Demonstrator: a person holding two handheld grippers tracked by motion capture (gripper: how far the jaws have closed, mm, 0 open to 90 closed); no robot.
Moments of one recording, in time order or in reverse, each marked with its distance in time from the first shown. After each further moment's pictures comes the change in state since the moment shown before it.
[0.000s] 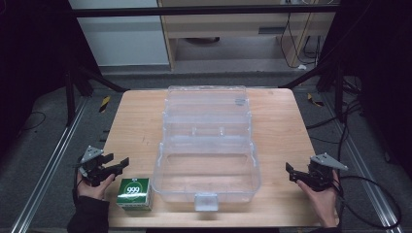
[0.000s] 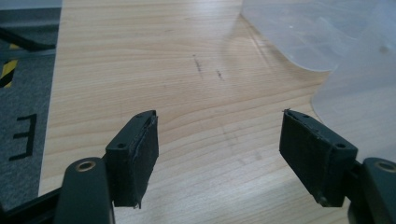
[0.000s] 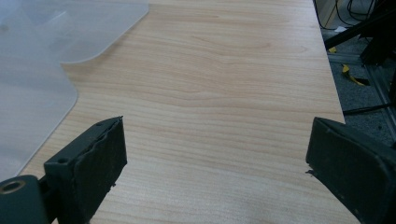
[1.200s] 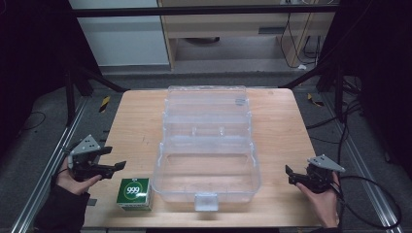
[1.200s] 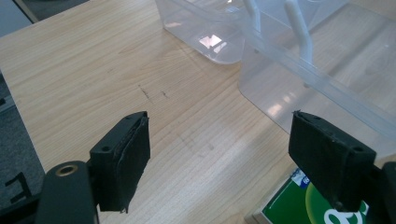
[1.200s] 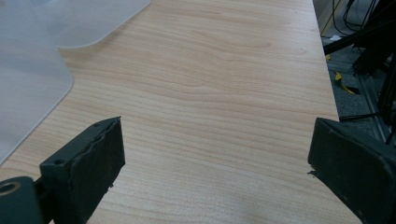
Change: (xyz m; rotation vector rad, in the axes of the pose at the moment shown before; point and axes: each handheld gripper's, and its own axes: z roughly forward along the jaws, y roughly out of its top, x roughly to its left) left arm -0.013 0.059 -0.049 0.114 -0.225 0.355; right arm 0.002 -0.004 0.000 0.003 -0.018 -0.074
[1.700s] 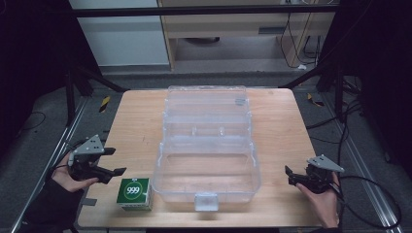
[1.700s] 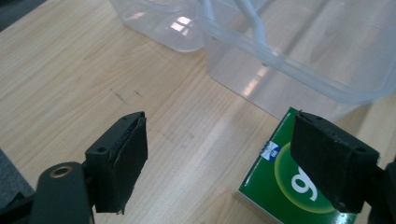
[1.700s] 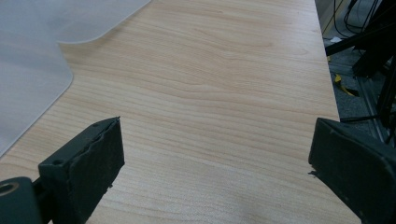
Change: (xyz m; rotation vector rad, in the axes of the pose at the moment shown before) left arm -0.007 0.016 -0.007 0.102 -0.121 0.172; right arm 0.000 -0.001 0.001 0.003 0.002 -0.018
